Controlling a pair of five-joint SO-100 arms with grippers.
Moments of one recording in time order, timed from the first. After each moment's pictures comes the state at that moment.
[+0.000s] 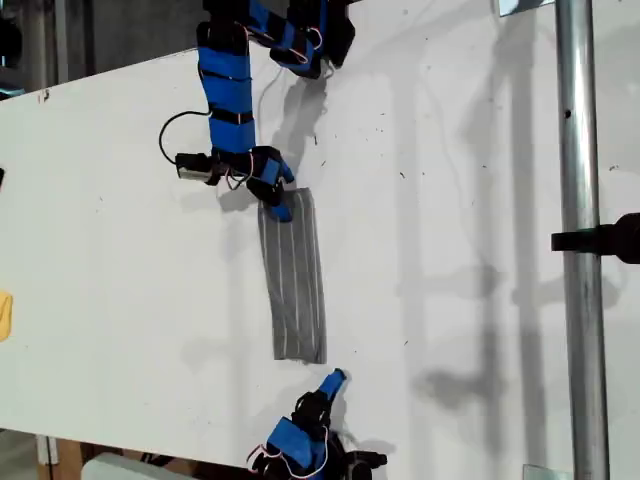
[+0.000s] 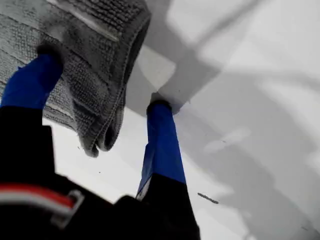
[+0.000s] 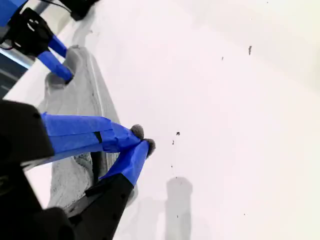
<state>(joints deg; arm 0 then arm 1) 13.3 198.8 174.7 69.5 -92.3 19.1 79.4 109.3 54.4 75.6</state>
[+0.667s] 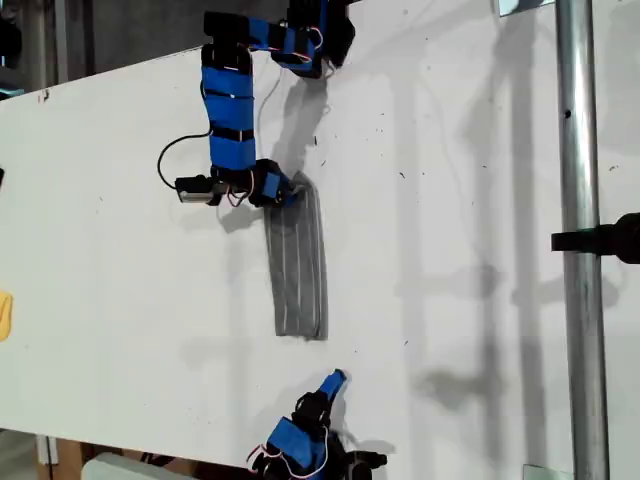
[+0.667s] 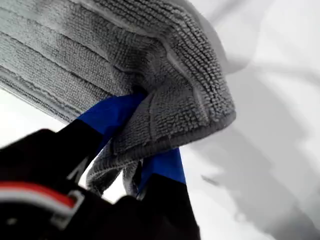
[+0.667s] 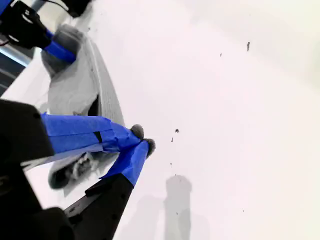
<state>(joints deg) 13.2 198.8 174.7 70.0 -92.3 14.9 78.9 102.1 70.5 71.5</state>
